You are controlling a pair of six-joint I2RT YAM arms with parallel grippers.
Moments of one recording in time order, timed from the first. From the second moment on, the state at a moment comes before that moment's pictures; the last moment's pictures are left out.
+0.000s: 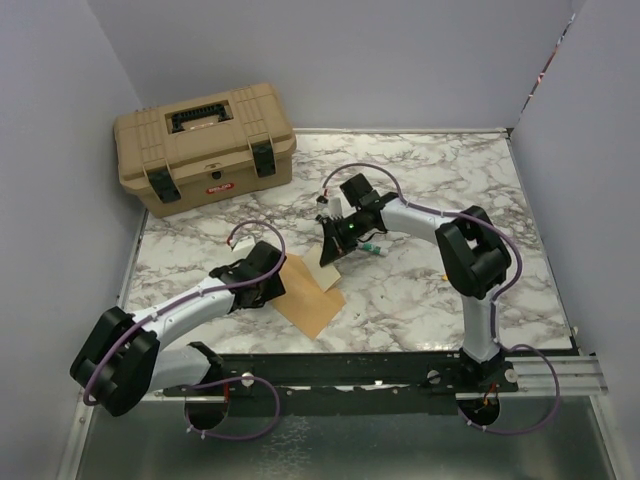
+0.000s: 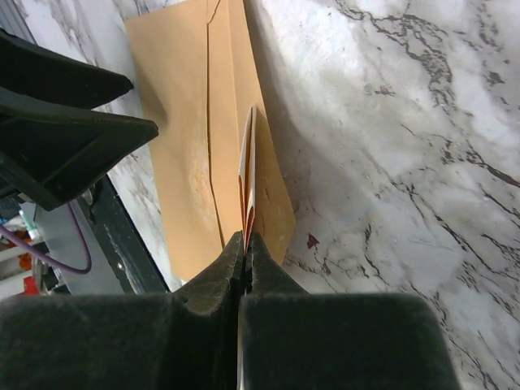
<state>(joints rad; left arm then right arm) -0.64 1.18 0.54 -0.45 -0.28 -0.93 0.60 2.03 1.39 -0.43 -0.74 0.16</state>
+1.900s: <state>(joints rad) -0.52 1.08 0.43 -0.27 -0.08 -1.01 0.79 2.05 1.44 -0.49 -0.40 0.44</state>
